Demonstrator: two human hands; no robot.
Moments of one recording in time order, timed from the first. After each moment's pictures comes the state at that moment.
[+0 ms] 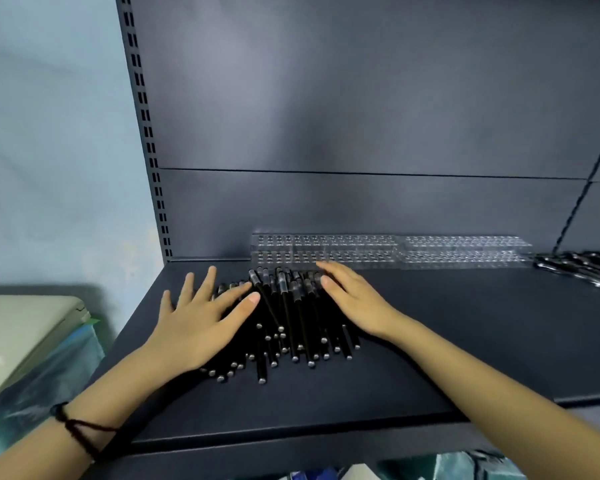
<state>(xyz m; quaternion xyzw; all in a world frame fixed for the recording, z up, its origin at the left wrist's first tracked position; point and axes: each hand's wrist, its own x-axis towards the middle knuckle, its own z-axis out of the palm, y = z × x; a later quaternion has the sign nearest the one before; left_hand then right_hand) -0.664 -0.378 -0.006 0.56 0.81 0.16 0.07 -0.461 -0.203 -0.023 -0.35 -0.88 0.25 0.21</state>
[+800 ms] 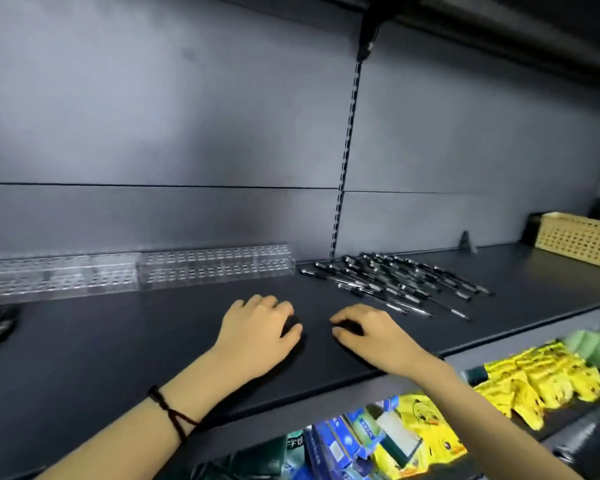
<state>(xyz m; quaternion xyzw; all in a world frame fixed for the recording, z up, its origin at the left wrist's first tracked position) -0.223 -0.154 -0.005 0.75 0.64 0.12 -0.11 -0.013 -0.103 -0.009 -0.48 -0.85 0.12 0.19</state>
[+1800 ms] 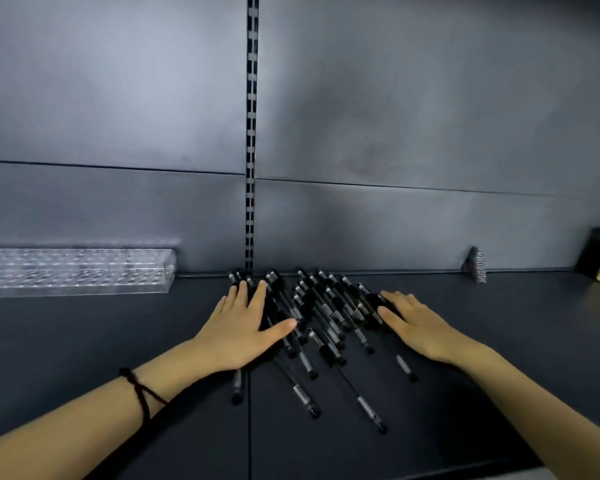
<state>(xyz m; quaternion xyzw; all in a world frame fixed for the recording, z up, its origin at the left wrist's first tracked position) -0.045 0.058 -0.025 0.64 0.75 0.10 0.12 0.231 0.189 -0.028 -0.52 -0.83 0.18 0.07</state>
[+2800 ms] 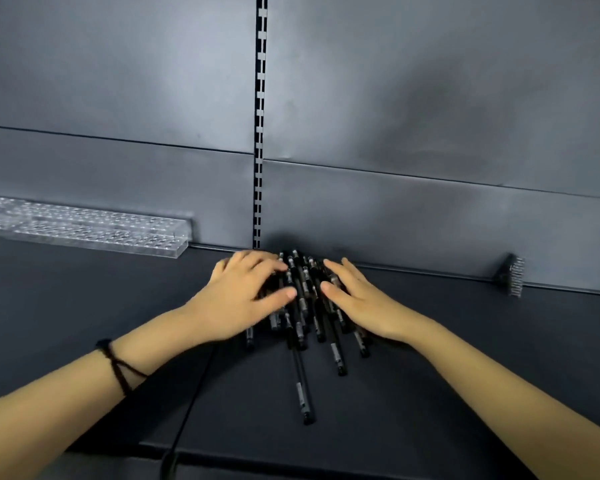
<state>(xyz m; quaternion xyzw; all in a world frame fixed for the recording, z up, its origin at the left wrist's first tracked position) -0.002 0.047 -0.004 0.64 0.73 0.24 -0.02 0.185 0.197 -0.014 -0.30 -0.89 0.32 0.09</state>
